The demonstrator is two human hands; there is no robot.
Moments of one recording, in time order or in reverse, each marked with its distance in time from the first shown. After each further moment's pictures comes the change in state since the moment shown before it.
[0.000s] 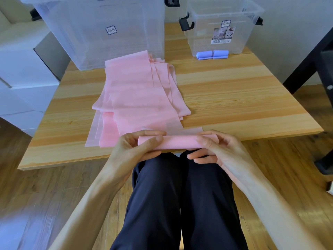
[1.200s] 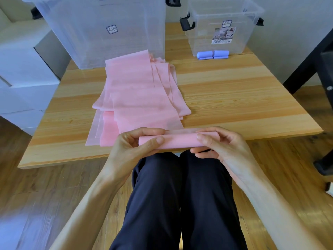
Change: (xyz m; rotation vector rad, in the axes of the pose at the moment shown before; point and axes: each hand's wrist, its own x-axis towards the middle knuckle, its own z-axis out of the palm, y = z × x) left_hand 0.000 -0.003 0.000 0.024 0.015 0.114; right_hand 0.003 0.000 -0.002 0.011 0.077 -0.069
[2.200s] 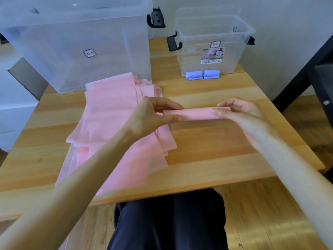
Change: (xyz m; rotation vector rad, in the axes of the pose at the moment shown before) left_hand 0.174 0.045 0.053 0.594 -0.180 0.279; right_hand 0.143 -0.064 -0.090 -0.323 0.172 -0.107
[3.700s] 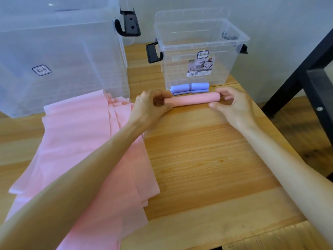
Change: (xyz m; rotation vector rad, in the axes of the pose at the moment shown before) left_hand 0.136 -0.043 0.026 0.290 0.188 0.077; right_hand 0.133 0.028 -0.026 -0.531 0.293 -0.234
